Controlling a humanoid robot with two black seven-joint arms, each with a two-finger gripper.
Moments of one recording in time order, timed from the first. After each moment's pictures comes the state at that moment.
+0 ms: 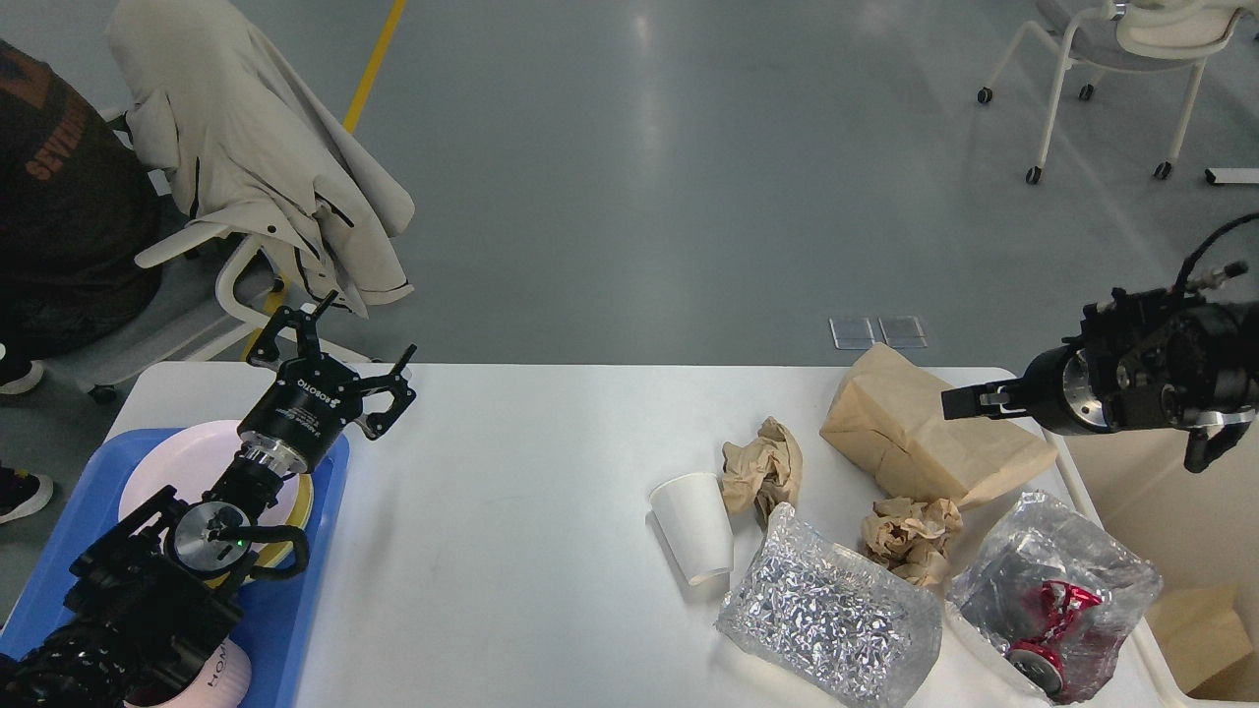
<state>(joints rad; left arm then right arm) -0.59 0.19 -1.02 -0.39 -0.04 -0.78 -0.10 1.58 -0.25 -1.54 1.11 -0.27 -0.07 0.26</state>
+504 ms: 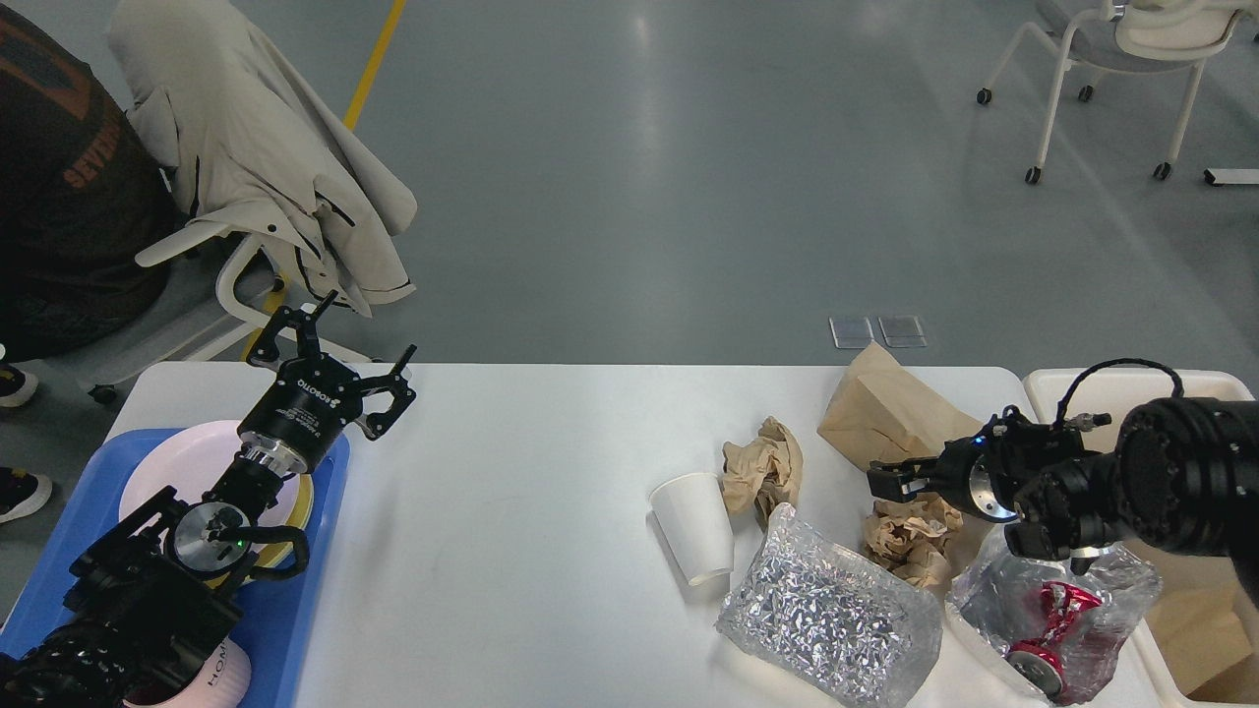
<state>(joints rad) -0.59 0.19 -1.02 -0.39 -0.04 -0.78 -0.10 1.21 -0.12 -1.48 0.83 -0.24 -0.34 0.25</state>
